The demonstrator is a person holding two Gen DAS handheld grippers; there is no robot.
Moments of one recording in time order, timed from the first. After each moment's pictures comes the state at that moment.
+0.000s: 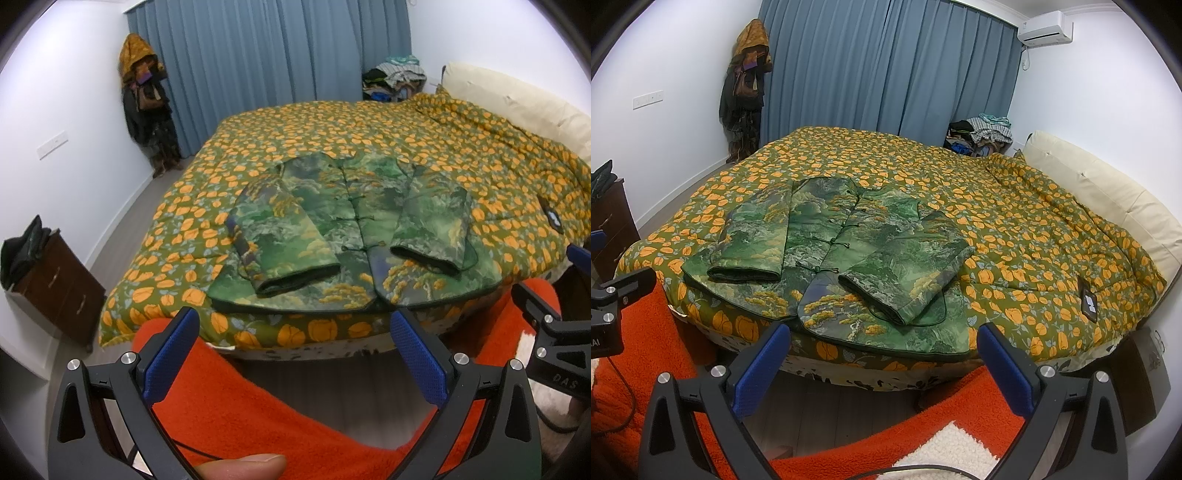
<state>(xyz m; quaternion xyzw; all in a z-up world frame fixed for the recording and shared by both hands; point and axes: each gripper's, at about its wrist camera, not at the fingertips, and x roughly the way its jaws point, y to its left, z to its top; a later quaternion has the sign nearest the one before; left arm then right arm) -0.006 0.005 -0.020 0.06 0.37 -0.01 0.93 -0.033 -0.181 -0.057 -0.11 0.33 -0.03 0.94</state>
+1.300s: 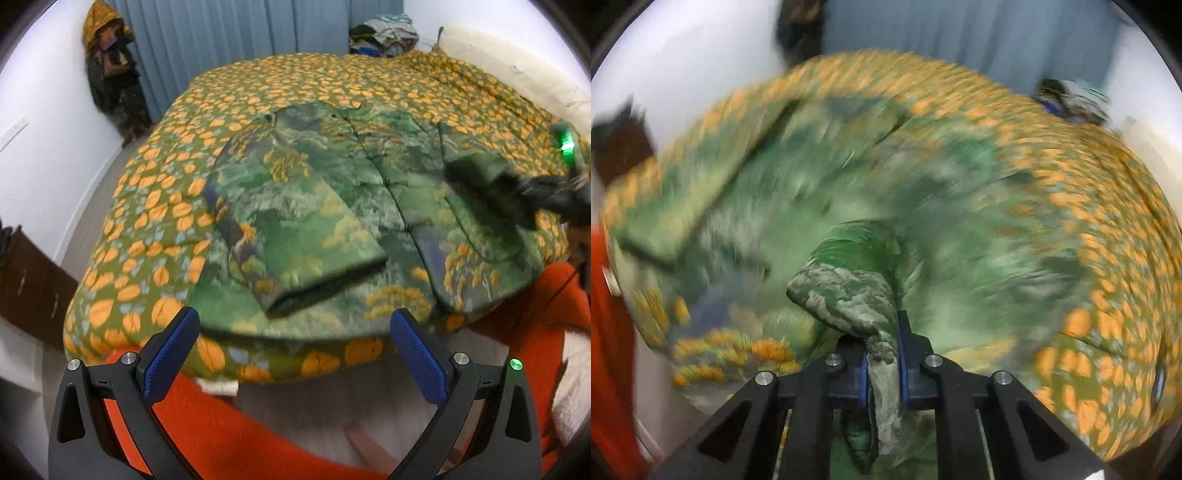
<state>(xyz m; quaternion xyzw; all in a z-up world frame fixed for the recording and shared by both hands) 0.125 0.040 -0.085 0.07 0.46 -0.06 0.89 0.198 -0.280 -0.138 -0.12 0.44 0.08 0.89</state>
